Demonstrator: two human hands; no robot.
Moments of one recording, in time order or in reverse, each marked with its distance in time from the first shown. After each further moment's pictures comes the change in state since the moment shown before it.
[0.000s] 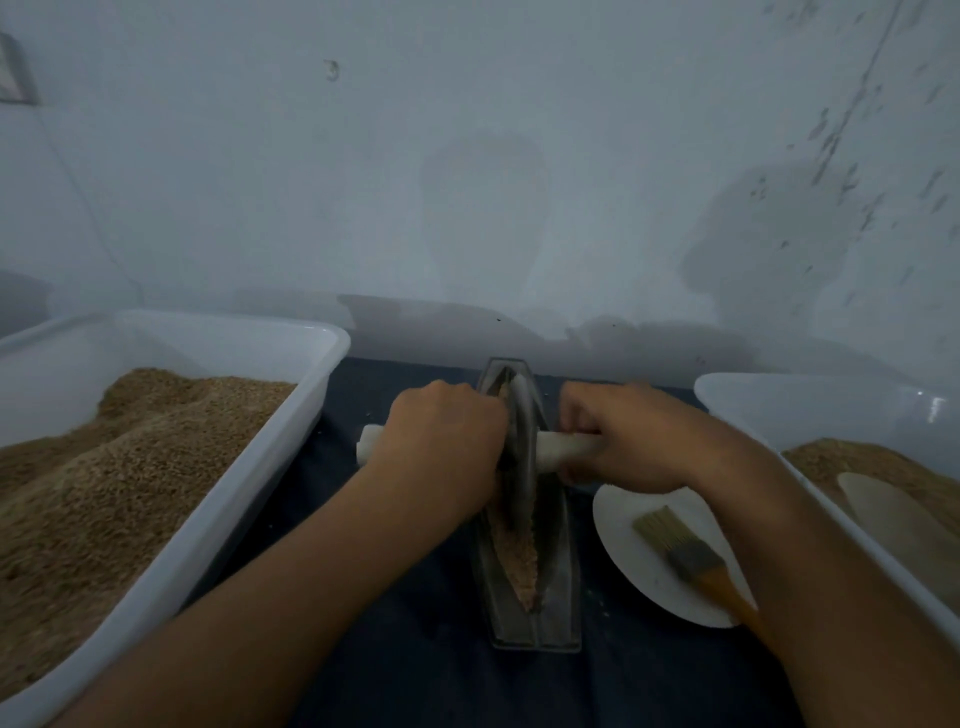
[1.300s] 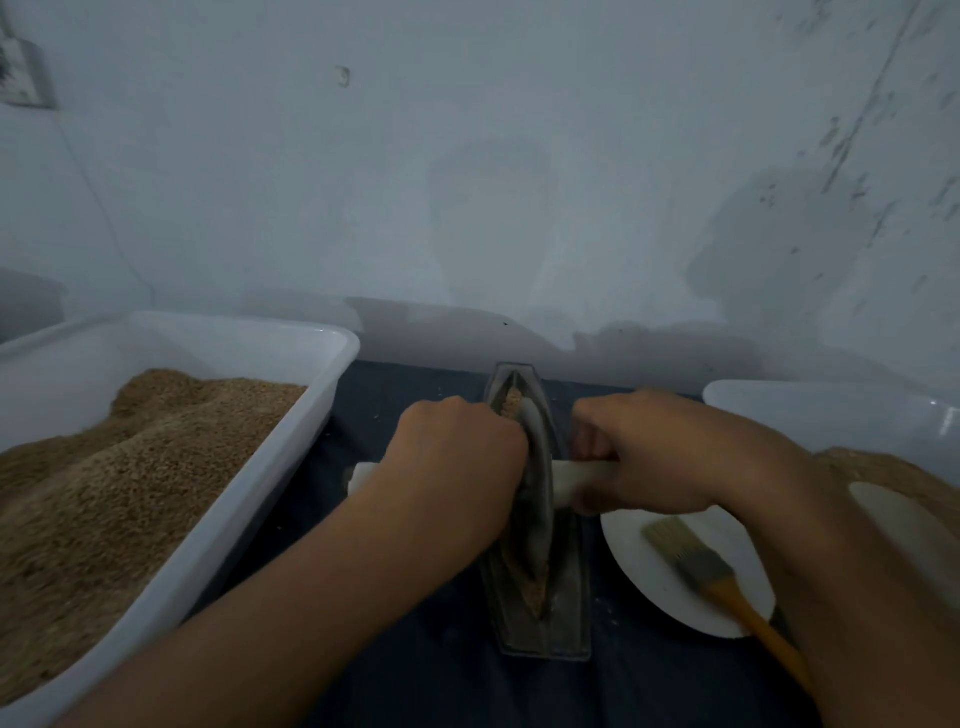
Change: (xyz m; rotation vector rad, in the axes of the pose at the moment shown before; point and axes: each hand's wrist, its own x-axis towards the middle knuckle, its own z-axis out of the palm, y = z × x) left_hand -0.023 0.006 -0.023 0.024 -0.076 0.079; right_hand -0.019 -0.017 -0.018 -0.116 -0.082 -0.050
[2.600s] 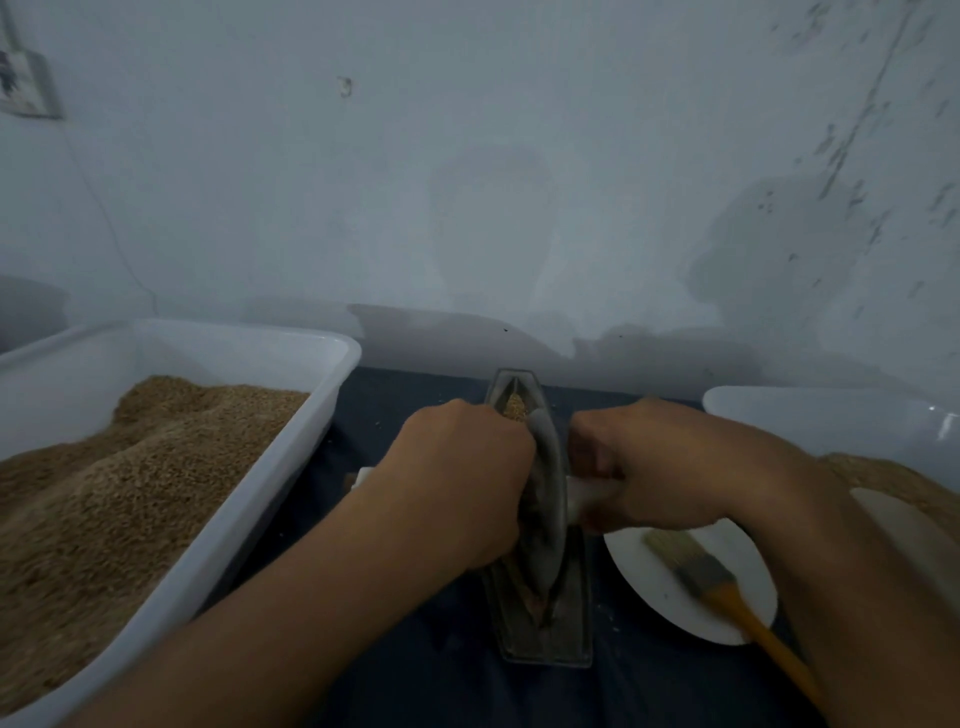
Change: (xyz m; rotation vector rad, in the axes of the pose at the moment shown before) left_hand -0.004 -0.001 -0.004 -0.082 0.035 0.043; right_hand -0.010 -0.006 -0.005 -0.076 0.010 -0.062
